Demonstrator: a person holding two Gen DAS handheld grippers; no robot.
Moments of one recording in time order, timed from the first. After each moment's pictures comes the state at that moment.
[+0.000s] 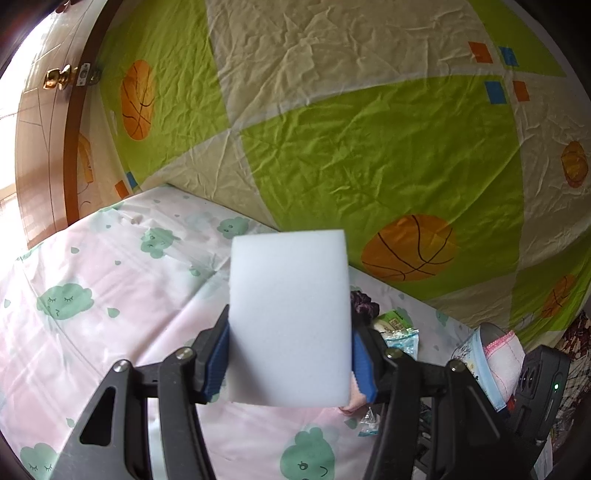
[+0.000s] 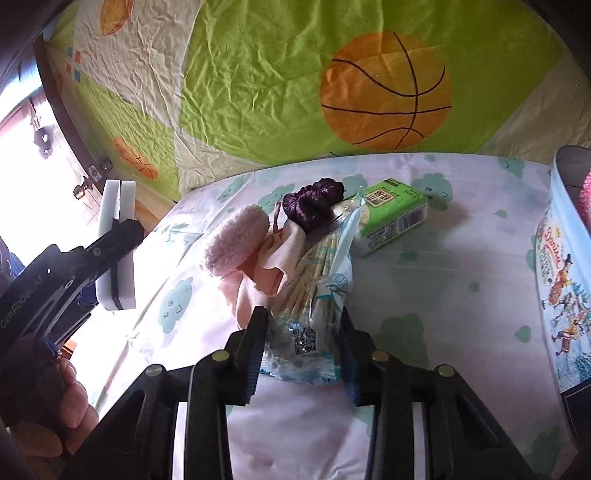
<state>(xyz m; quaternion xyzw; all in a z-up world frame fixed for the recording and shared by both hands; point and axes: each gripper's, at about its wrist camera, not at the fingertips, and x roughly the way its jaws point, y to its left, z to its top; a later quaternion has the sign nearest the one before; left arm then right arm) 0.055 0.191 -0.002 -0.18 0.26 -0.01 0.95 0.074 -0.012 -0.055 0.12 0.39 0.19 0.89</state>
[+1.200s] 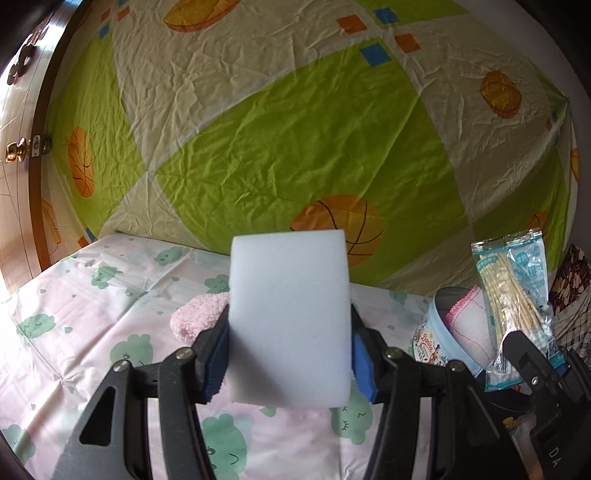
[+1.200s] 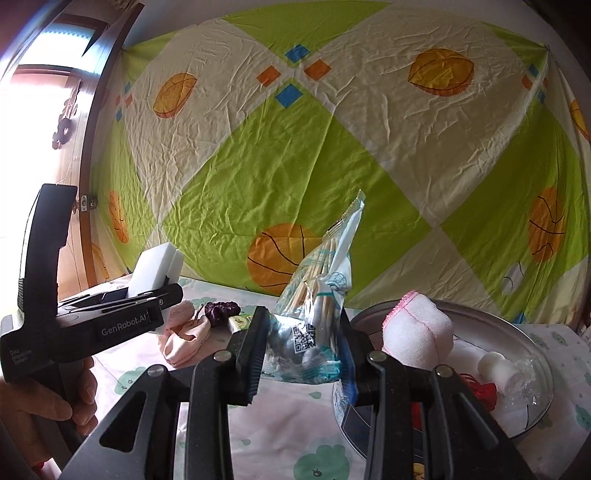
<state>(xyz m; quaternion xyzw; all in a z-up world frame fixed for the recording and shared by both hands) 0.023 0.096 -0.004 -0.07 0.19 -0.06 0.98 -0.053 -0.088 0.010 -0.02 0.12 0.06 0.99</state>
